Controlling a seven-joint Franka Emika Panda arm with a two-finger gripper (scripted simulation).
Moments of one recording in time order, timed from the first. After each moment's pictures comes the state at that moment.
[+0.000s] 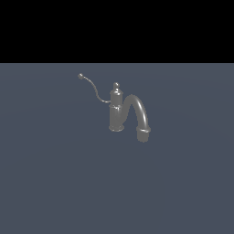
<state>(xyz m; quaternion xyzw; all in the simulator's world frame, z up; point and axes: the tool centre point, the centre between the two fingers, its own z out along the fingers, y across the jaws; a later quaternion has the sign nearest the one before) -0.256 0.005 0.465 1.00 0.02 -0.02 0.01</state>
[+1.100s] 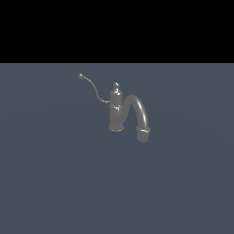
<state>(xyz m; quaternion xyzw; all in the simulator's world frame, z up) -0.237 0.014 0.457 1.00 0.00 -0.02 0.03</state>
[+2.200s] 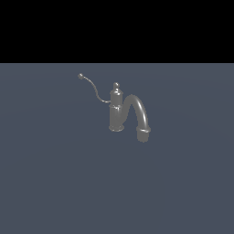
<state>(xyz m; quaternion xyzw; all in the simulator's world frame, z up) -0.118 0.045 0.428 0.98 -0.21 -0.01 0.02</state>
